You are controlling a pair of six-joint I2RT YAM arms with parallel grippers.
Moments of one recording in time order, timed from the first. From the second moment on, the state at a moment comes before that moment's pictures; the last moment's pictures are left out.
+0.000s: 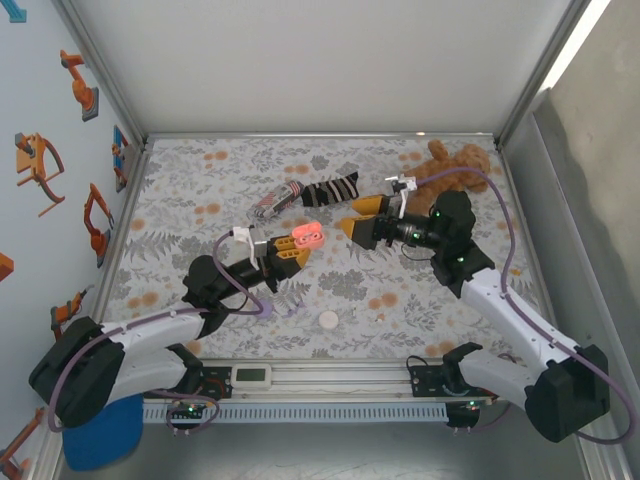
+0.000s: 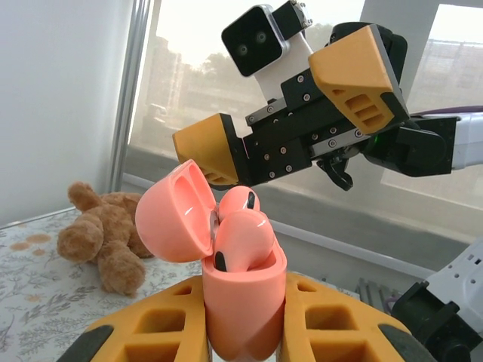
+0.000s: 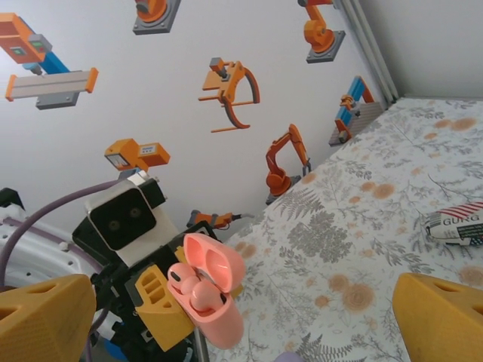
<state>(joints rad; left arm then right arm) -0.73 1.13 0.30 1.10 0.55 -0.36 0.45 1.06 0.77 0.28 -0.87 0.57</state>
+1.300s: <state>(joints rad) -0.73 1.24 0.36 1.14 0.60 -0.38 0.59 1.17 0.80 0.34 -0.97 0.59</state>
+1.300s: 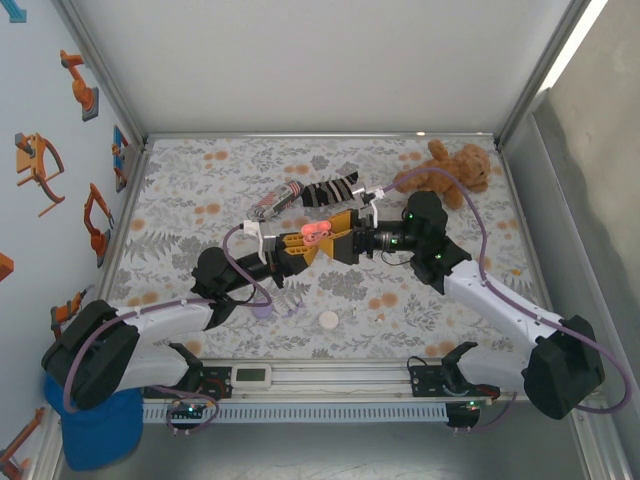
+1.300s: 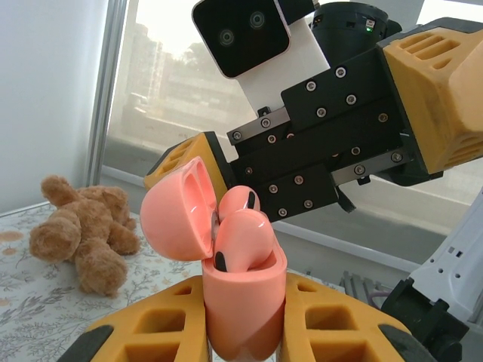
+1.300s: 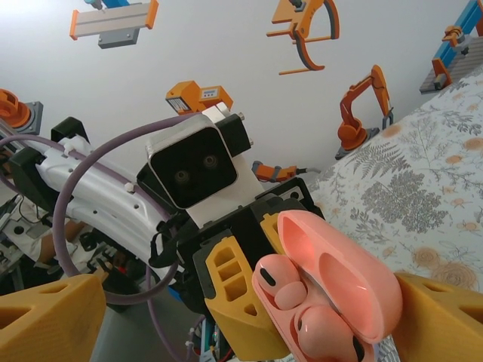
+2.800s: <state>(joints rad) -0.74 1.22 0.36 1.13 0.62 -0.38 0.60 1.09 0.92 -0.05 -0.86 0.24</state>
